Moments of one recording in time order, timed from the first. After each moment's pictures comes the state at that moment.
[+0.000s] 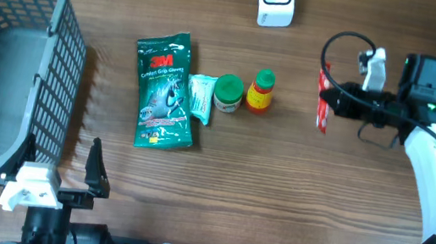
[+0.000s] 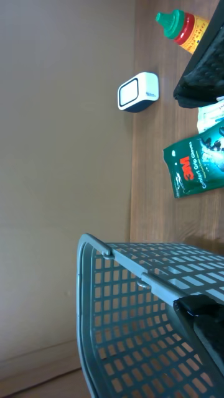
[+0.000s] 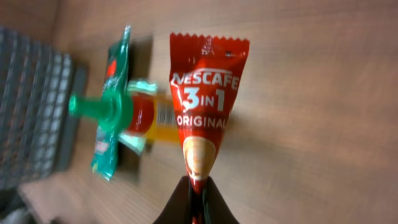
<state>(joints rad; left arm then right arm) 0.06 0.01 0.69 -0.67 0.01 -0.01 -0.08 1.51 1.11 -0.63 -0.69 0.04</state>
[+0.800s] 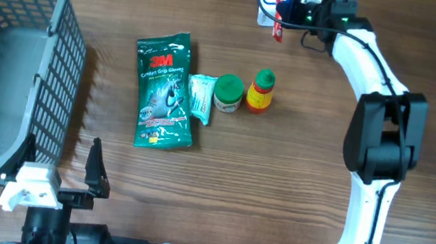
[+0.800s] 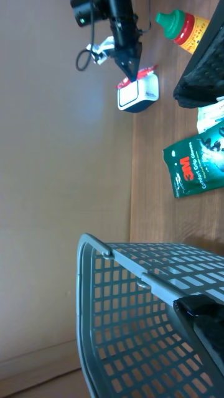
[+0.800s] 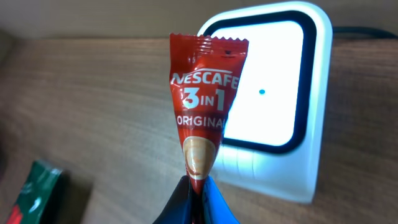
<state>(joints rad) 0.06 0.01 0.69 -0.67 0.01 -0.01 0.17 2.36 1.89 -0.24 -0.47 0.17</state>
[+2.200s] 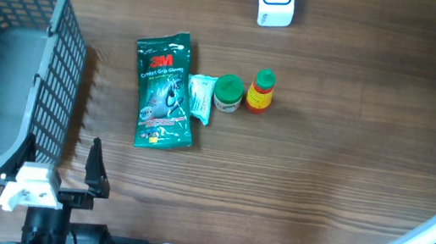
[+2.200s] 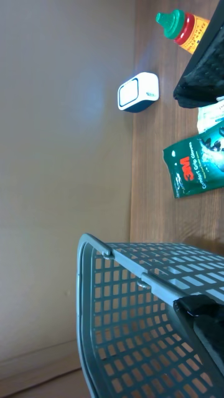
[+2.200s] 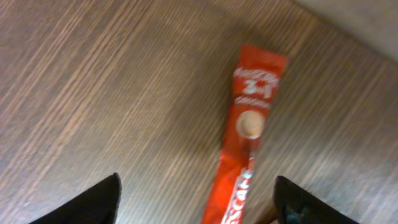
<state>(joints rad) 0.06 0.01 0.69 -0.67 0.01 -0.01 -0.76 2.37 1.97 -0.69 0.11 0.20</state>
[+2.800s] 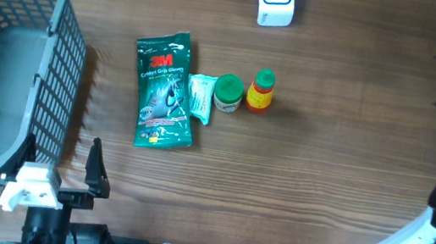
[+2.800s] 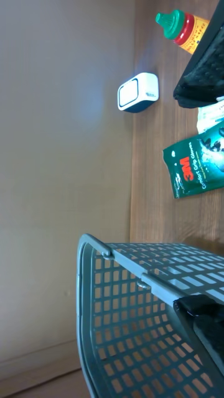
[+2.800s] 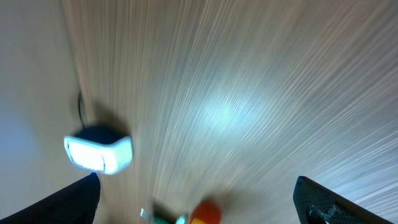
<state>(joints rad) 0.06 0.01 0.69 -0.67 0.01 -0.01 -0.51 2.06 1.93 -1.22 -0.53 0.75</state>
